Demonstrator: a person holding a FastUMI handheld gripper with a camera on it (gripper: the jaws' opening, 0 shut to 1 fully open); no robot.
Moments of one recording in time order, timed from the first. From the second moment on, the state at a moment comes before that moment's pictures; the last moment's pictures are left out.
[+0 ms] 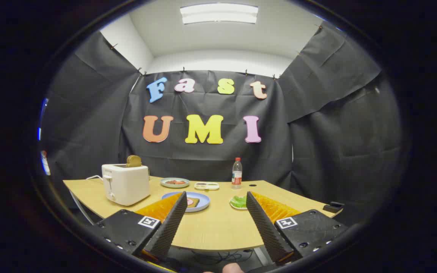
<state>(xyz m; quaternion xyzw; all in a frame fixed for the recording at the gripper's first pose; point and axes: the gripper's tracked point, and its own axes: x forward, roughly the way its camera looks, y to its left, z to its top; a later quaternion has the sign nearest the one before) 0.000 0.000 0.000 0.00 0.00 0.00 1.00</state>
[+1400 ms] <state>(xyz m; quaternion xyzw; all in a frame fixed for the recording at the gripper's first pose) 0.005 0.001 -0.065 0.01 0.06 0.00 1.00</state>
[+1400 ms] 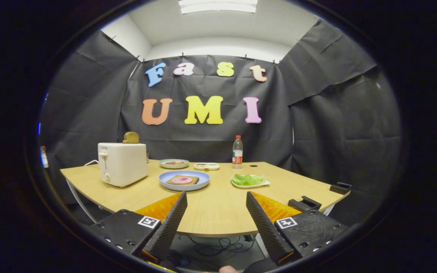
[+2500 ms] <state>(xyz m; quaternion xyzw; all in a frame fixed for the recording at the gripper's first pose) 0.149 -0.159 -0.036 0.00 0.16 -0.03 0.99</state>
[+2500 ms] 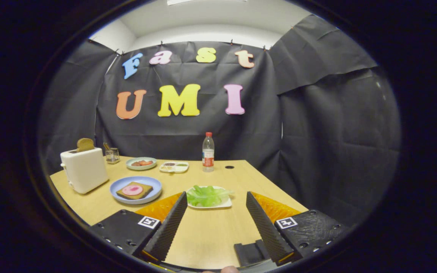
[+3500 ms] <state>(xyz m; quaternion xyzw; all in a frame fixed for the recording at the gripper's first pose) 0.331 -0.175 -0.156 0.23 0.39 -0.02 0.89</state>
